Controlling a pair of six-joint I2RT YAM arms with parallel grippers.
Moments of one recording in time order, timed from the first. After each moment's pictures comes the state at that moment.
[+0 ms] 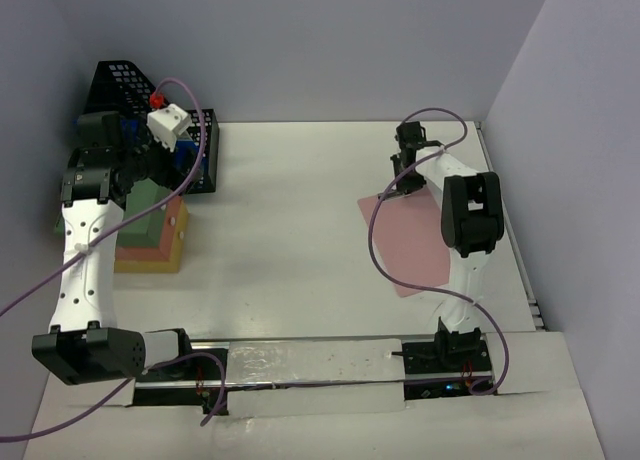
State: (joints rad) left arm 0.07 1.26 1.47 -0.81 0.53 0.54; right arm 0.12 2.12 1.59 -0.59 0.15 0.02
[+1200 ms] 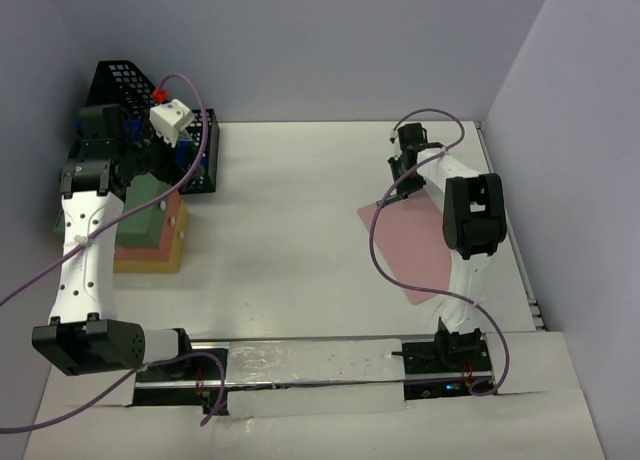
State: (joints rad) left arm 0.06 1.31 1.54 -0.86 0.55 0.56; right arm 0.11 2.08 1.54 -0.57 0.08 -0.08
